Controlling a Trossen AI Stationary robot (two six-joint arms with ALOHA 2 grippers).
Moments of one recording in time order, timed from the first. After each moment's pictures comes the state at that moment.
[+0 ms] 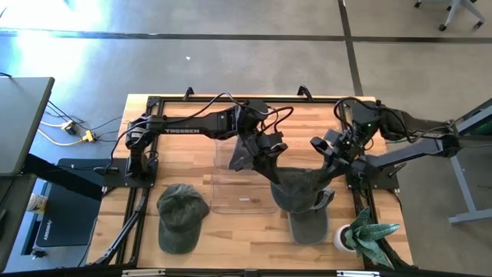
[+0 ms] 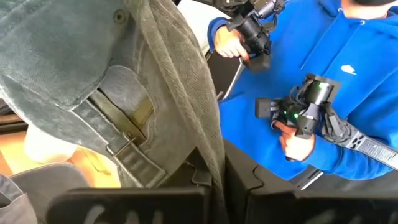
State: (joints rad) left arm 0.07 1.91 1.85 -0.12 1.12 -0.34; right arm 0.04 0.98 1.26 -0.55 -0.80 0.44
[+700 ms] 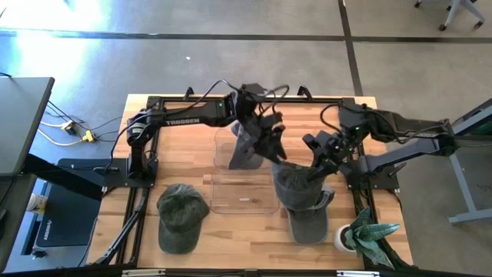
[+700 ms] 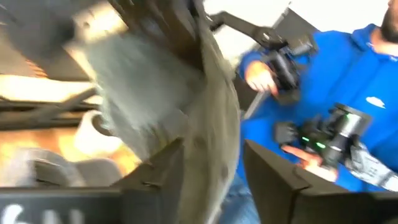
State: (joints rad) left arm 0.18 1.91 1.85 -0.09 1.08 -0.42; right arm 0.04 1.05 1.26 -0.57 -0.67 0.30
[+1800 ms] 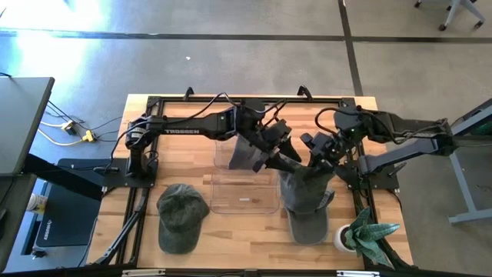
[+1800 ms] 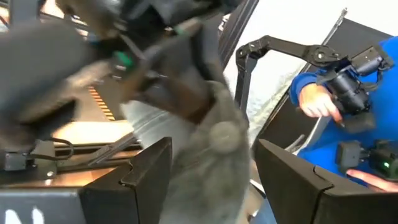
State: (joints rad) left arm 0.07 1.91 1.85 0.00 0.72 -0.34; right arm 0.04 1.07 1.26 -0.59 -0.63 0.23
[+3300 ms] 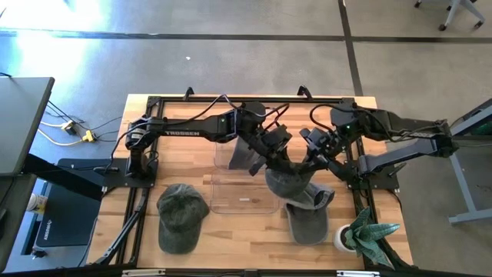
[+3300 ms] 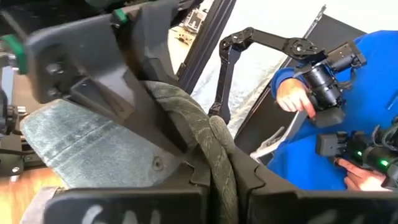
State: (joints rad) left arm 0.05 1.91 1.85 0.00 0.79 -0.37; right arm -0.01 1.08 1.26 -0.62 -0.58 0.22
